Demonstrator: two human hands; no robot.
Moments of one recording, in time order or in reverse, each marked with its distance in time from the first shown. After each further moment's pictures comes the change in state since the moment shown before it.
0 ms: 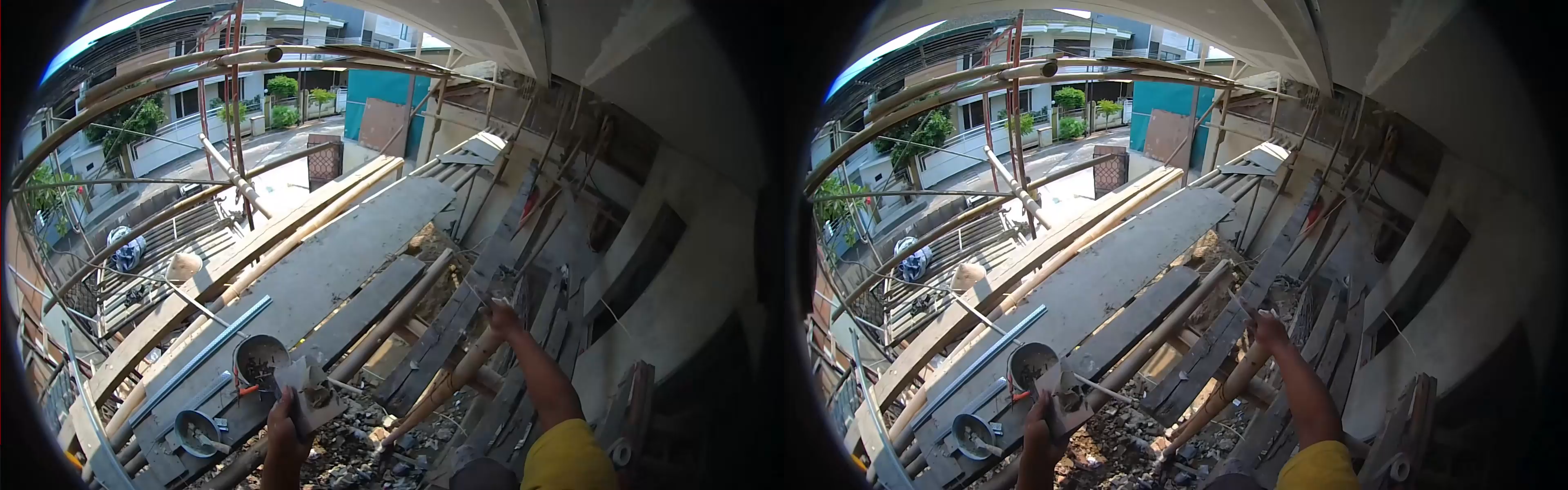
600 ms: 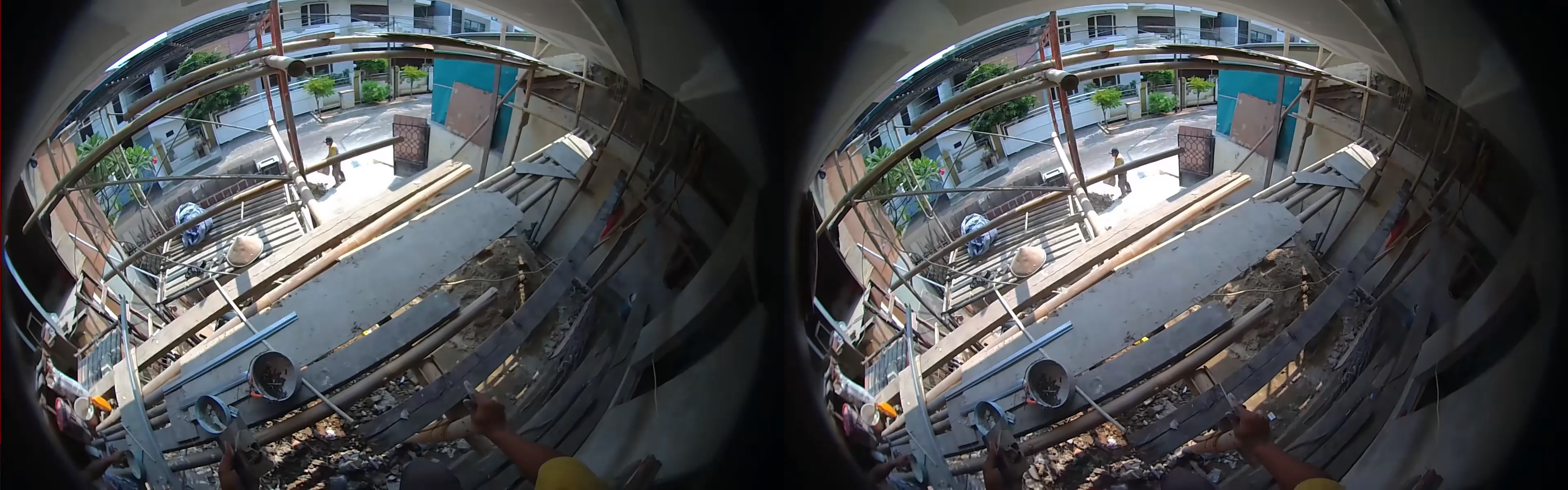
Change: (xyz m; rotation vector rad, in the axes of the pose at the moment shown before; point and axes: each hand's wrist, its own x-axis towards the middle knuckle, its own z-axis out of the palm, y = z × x) left_hand -0.070 -0.007 0.118 0.162 0.532 0.266; right_hand 0.031 0.040 0.000 0.219 -0.370 -0.026
